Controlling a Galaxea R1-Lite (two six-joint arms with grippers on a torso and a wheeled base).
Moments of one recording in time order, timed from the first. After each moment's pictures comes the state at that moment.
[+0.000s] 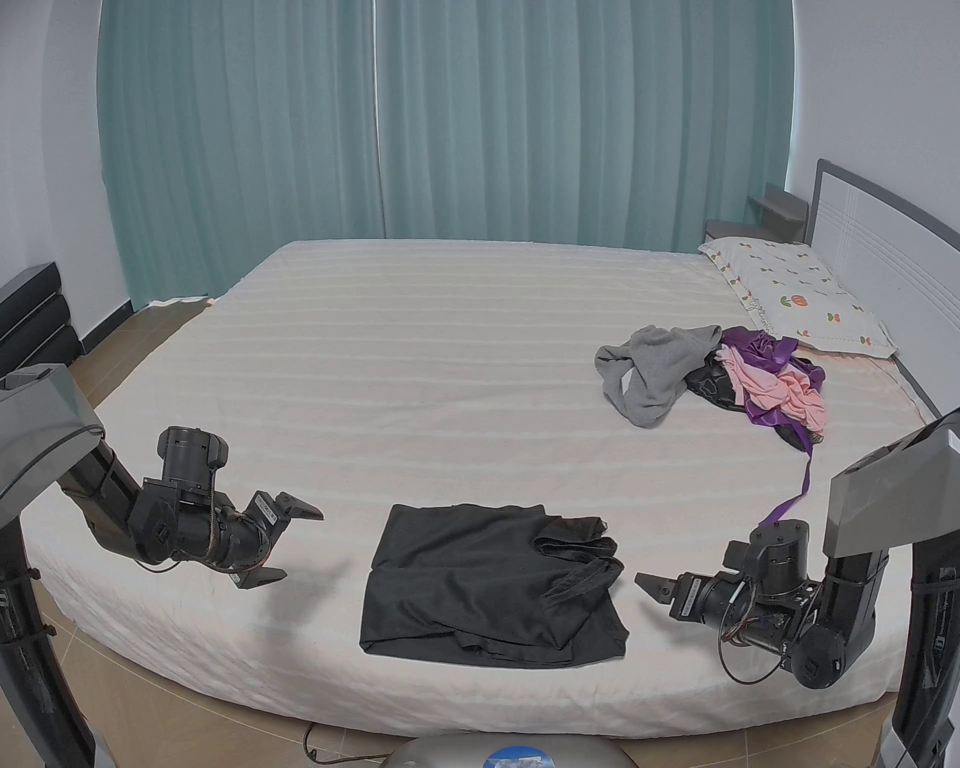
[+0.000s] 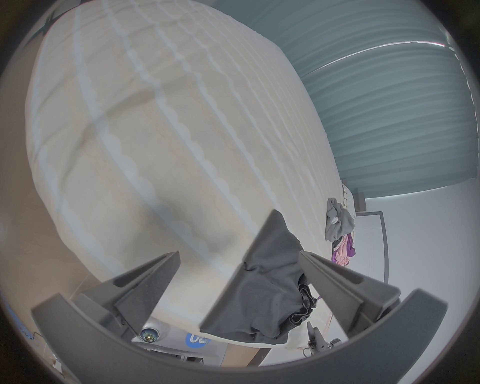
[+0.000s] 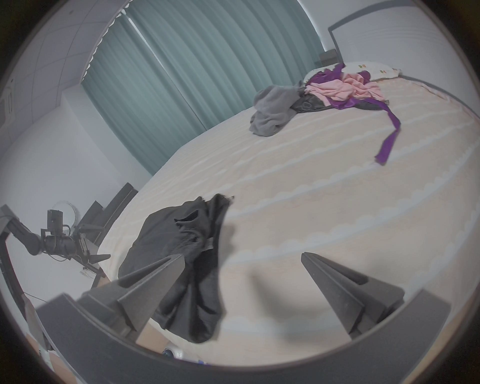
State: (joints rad) left arm -0.05 2.10 -0.79 -0.46 -0.36 -0.95; right arm 0.37 2.30 -0.28 -1.46 0.01 0.54
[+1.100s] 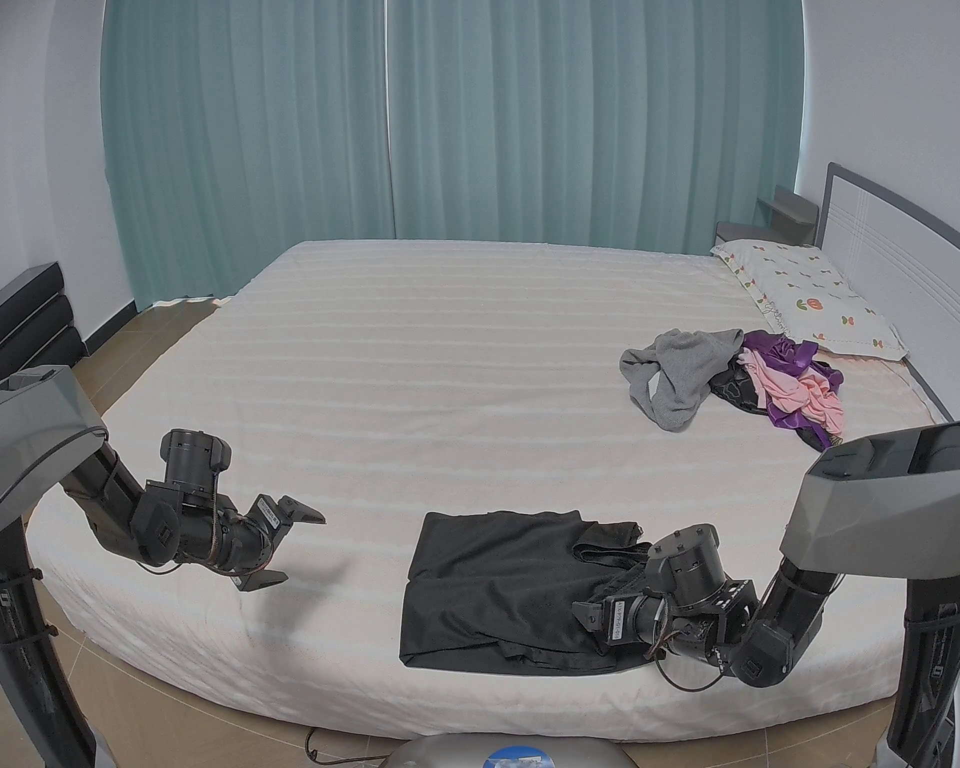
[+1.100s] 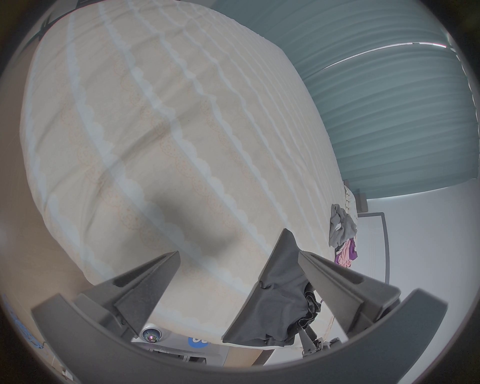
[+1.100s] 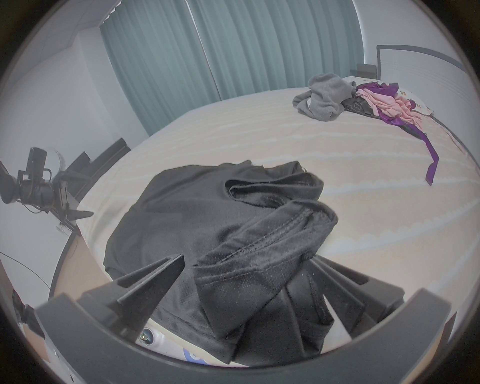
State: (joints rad) left arm -0.05 2.11 -0.78 -0.46 -0.36 -0.94; right arm 0.60 2.27 -0.55 -0.98 -0.19 0.45
